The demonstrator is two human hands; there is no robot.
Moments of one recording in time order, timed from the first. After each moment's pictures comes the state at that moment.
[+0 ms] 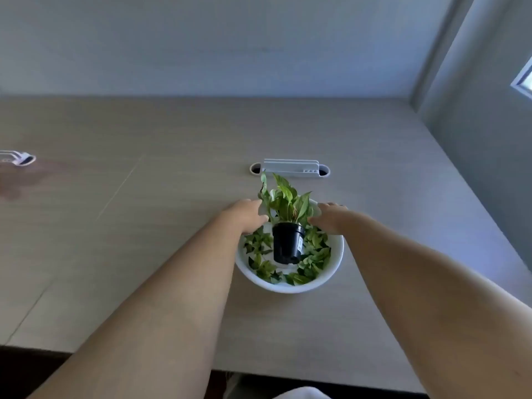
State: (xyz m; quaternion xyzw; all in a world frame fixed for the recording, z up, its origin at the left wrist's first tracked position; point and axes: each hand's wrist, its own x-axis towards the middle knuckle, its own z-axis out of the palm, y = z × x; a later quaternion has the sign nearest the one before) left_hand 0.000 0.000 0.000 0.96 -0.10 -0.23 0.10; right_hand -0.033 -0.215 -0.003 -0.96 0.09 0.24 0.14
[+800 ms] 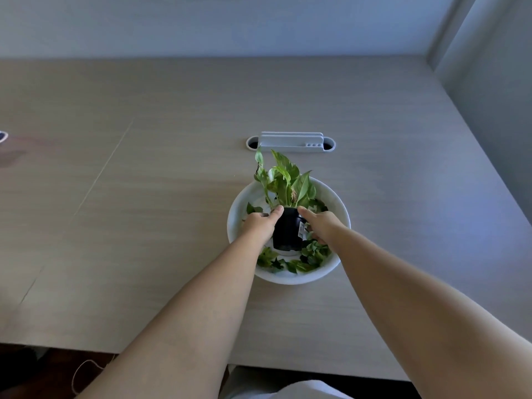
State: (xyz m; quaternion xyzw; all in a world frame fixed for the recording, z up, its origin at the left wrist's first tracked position) left_hand -0.023 -0.034 -0.079 0.81 0.19 -0.25 0.49; right_hand -0.034 -0.191 -0.083 -0.78 0.32 0.22 0.49
